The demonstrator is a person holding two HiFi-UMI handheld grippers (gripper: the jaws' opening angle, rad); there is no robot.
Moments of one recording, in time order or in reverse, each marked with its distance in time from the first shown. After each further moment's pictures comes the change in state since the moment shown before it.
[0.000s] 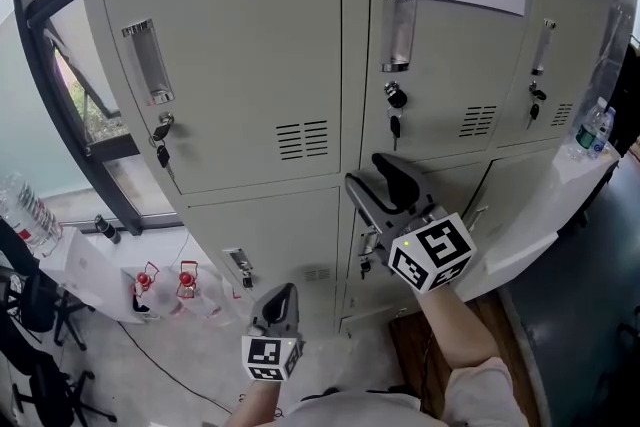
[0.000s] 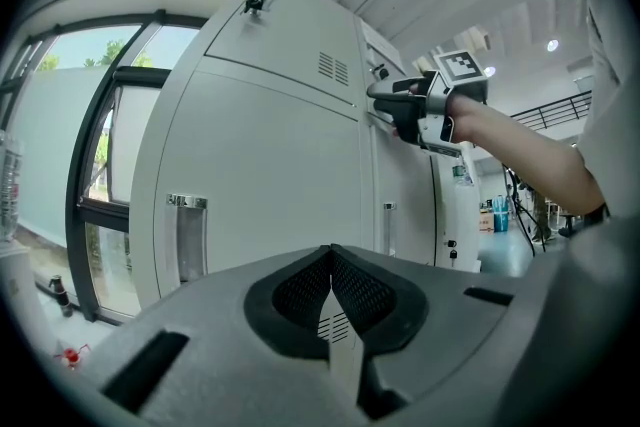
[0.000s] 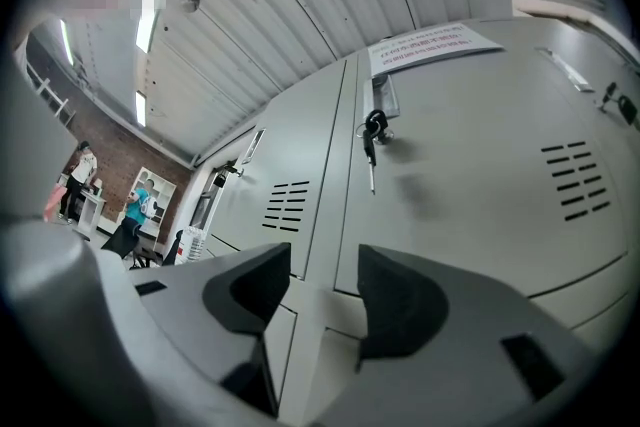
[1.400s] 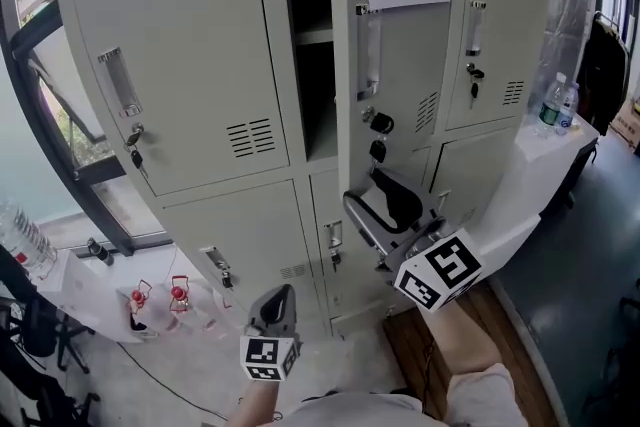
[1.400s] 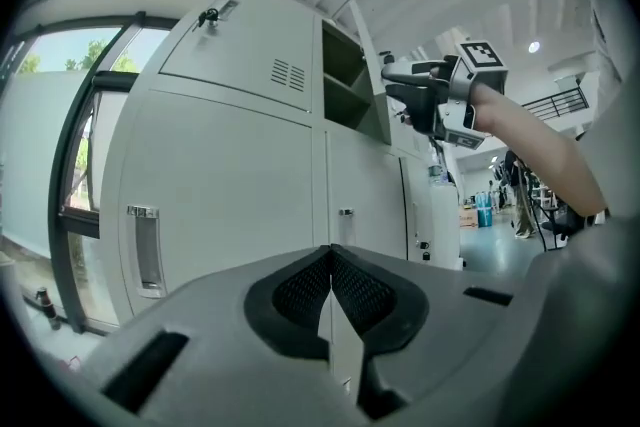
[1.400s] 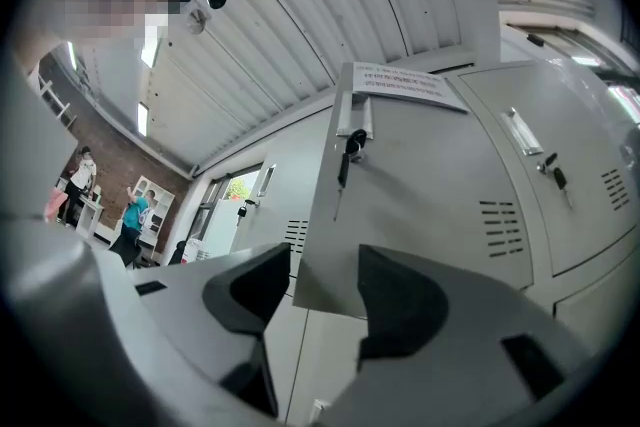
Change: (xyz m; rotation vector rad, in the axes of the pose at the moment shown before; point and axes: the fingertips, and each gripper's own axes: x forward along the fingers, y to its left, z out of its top) left arm -0.007 -0.065 0.010 0.046 -0.007 -0.085; right arm -0.104 0.002 0.044 -0.003 -0.058 -0.017
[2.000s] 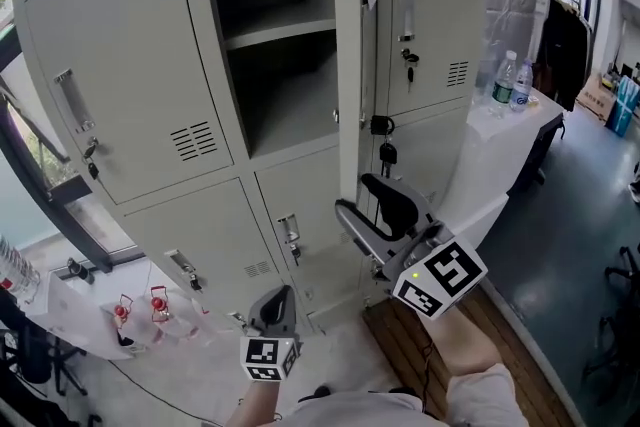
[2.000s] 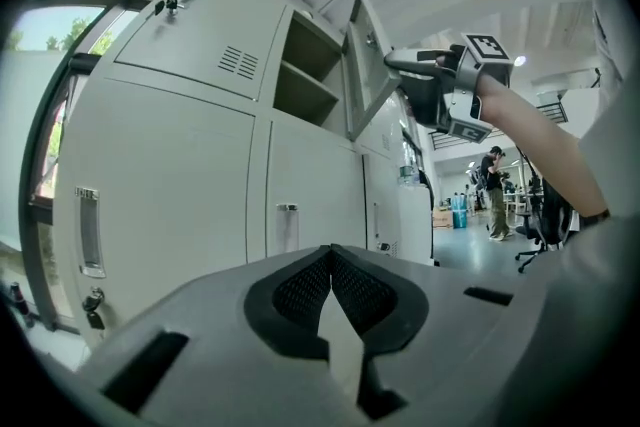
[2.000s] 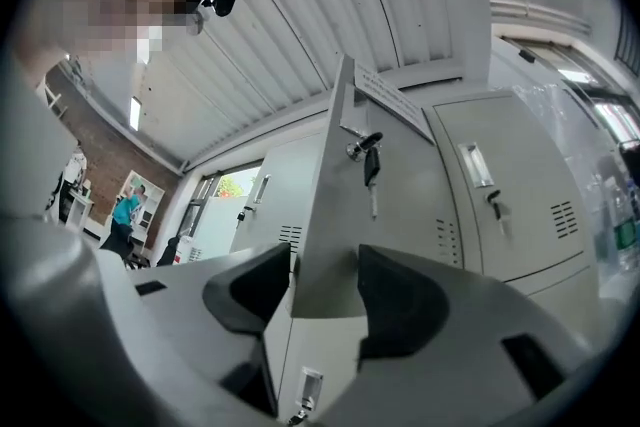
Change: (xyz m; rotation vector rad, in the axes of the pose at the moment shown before) left arm 0.014 -0.086 -0.002 -0.005 0.010 -0.129; right arm -0.084 -0.018 0.027 -0.014 0.012 -0.068
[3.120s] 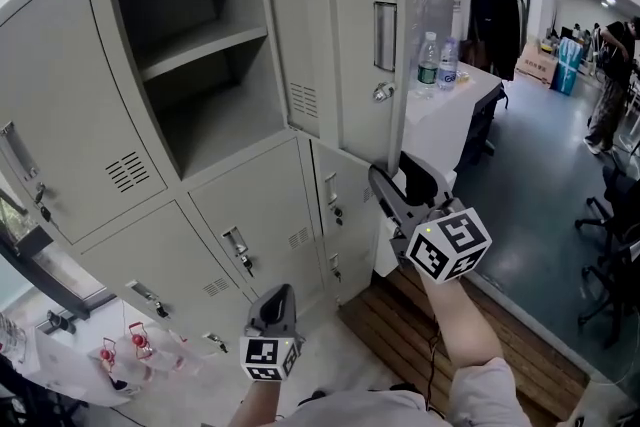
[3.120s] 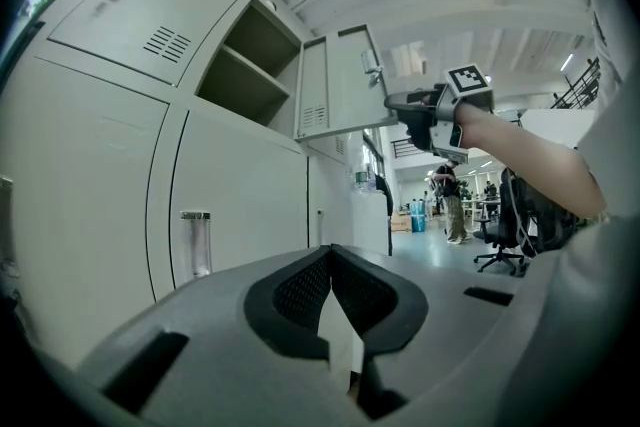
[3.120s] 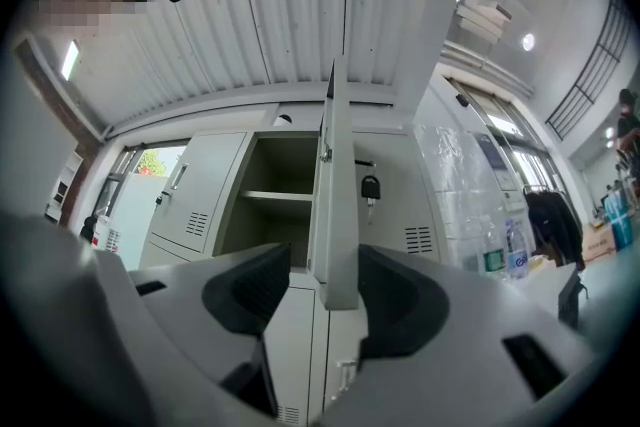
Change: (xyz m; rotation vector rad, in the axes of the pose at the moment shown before) left arm 0.037 -0.094 0.014 0.021 -0.025 -0.234; right arm -0.127 -0.131 0.010 -0.034 0.038 -0.463
